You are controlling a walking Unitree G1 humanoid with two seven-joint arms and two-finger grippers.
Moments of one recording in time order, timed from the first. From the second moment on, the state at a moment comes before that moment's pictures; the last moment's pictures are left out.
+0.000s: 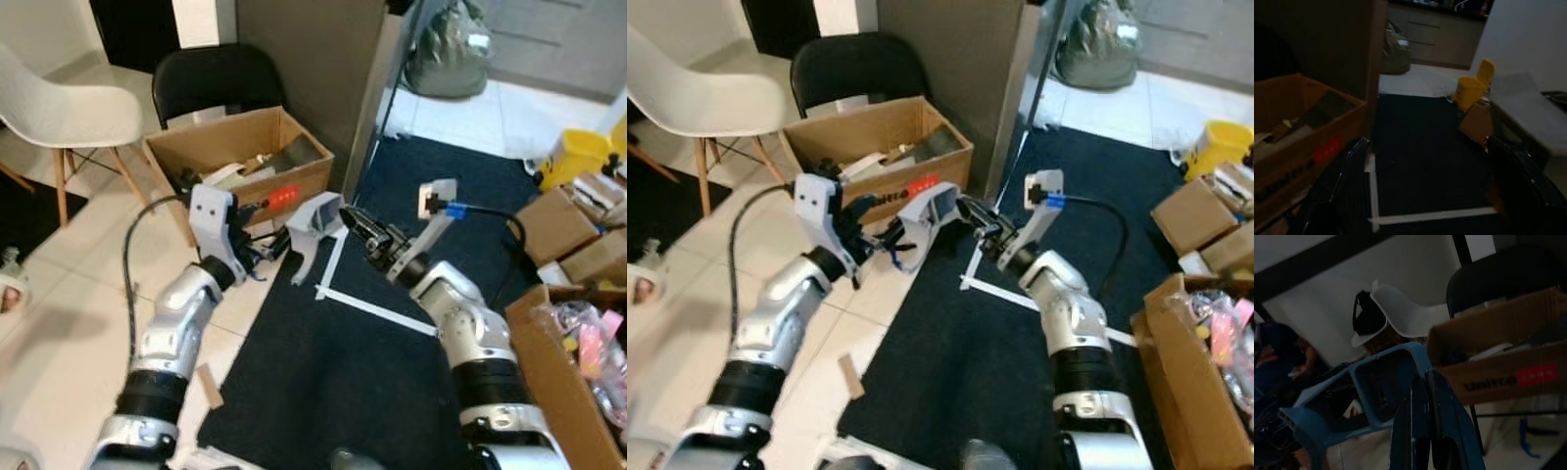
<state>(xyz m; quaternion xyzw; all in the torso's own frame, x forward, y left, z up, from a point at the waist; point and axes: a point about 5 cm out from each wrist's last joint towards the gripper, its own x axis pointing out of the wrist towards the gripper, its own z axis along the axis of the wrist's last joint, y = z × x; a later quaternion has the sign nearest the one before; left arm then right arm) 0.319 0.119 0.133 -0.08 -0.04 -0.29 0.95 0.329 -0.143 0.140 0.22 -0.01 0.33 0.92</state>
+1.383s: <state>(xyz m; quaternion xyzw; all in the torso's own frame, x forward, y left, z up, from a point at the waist) 0.316 0.123 0.136 -0.07 -0.05 -0.29 0.95 0.332 -0.149 0.145 0.11 -0.01 0.33 0.94</state>
